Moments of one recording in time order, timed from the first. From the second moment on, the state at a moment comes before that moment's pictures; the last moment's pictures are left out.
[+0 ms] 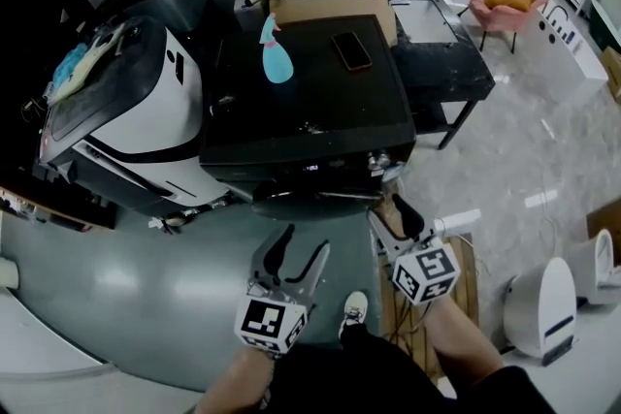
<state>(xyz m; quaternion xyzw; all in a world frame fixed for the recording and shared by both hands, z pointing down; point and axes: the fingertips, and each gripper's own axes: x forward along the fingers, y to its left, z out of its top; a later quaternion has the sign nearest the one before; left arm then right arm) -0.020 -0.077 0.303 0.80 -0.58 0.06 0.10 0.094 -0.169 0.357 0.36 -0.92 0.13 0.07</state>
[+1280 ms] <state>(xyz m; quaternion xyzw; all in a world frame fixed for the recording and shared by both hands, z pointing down) -0.013 -0.129 0.396 0.83 -0.52 0.10 0.16 0.095 -0.297 0.523 0.45 -0.85 0.26 0.08</state>
